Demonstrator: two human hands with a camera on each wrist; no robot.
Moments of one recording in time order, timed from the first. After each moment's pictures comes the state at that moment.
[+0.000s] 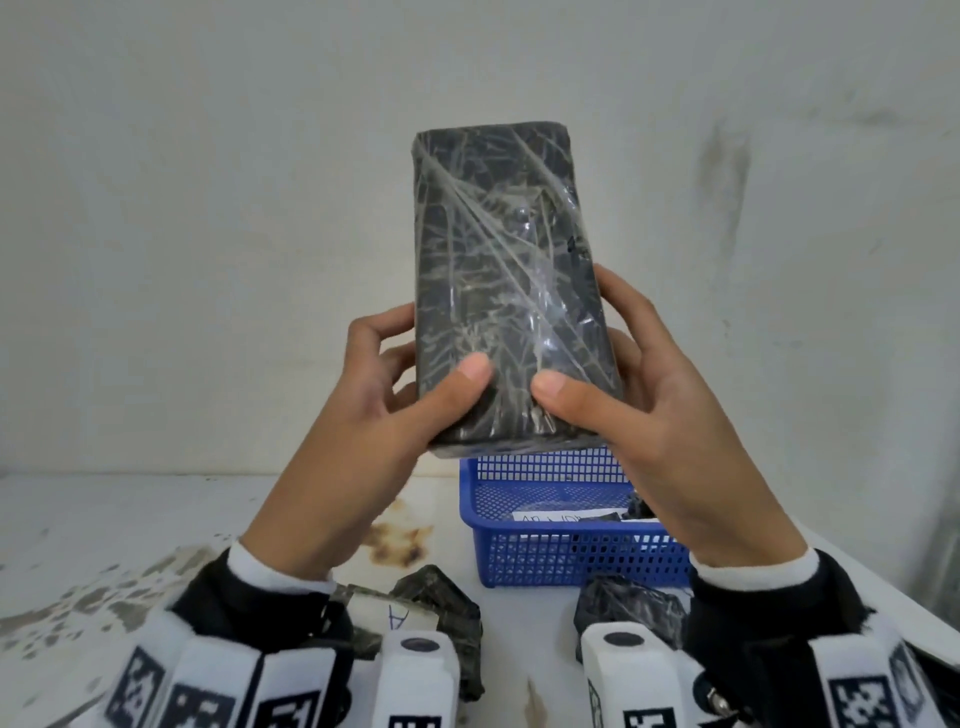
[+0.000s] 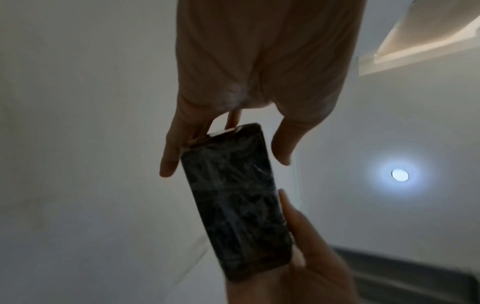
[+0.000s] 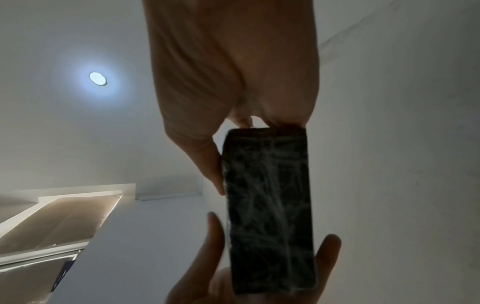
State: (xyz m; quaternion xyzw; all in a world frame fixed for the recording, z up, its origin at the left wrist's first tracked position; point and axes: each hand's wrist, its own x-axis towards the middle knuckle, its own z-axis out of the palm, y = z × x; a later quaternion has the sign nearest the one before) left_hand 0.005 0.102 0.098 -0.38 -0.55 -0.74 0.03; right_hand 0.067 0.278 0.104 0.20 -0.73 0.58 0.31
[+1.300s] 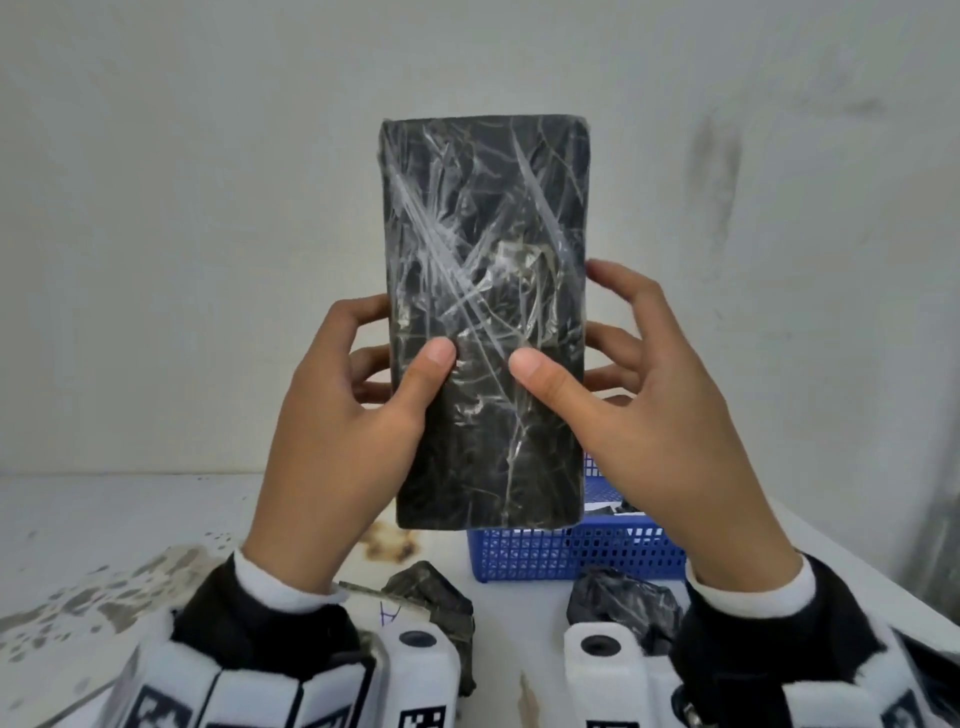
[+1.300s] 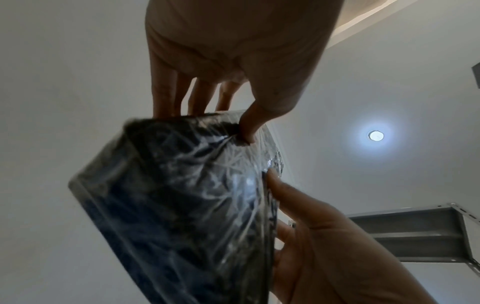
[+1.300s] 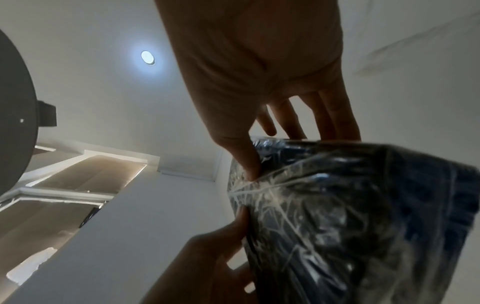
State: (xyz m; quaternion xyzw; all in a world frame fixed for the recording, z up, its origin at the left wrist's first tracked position) left_hand 0.013 0.108 0.097 -0.28 -0.65 -0.67 0.22; right_hand 0.078 0.268 0.109 0.07 -0.79 0.46 0.40
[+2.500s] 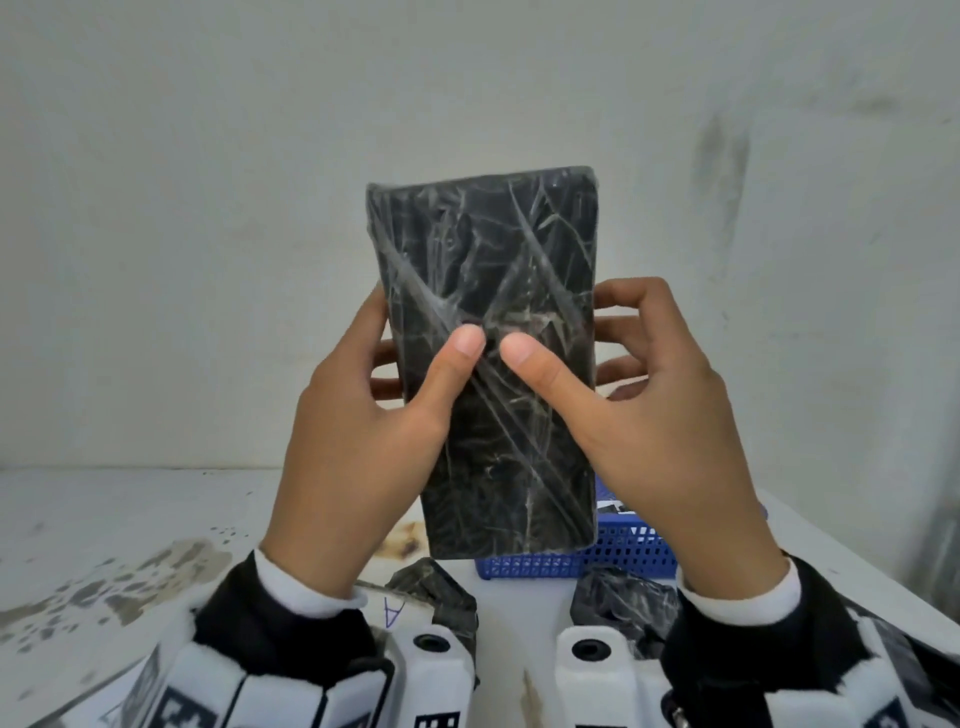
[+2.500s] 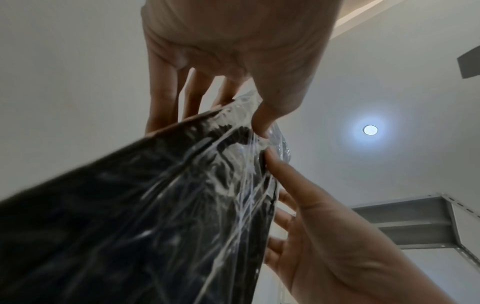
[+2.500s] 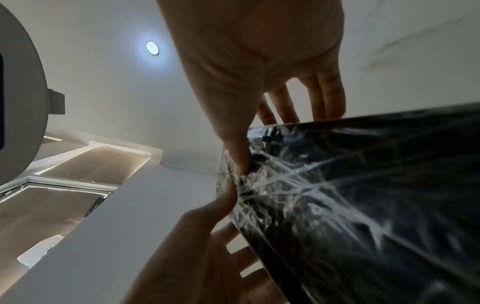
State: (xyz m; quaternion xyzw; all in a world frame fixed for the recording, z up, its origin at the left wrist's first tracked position) left_hand 0.023 0.111 0.099 -0.28 -0.68 -0.63 0.25; right_hand 0.080 0.257 0.108 0.03 -0.78 0.44 0.45
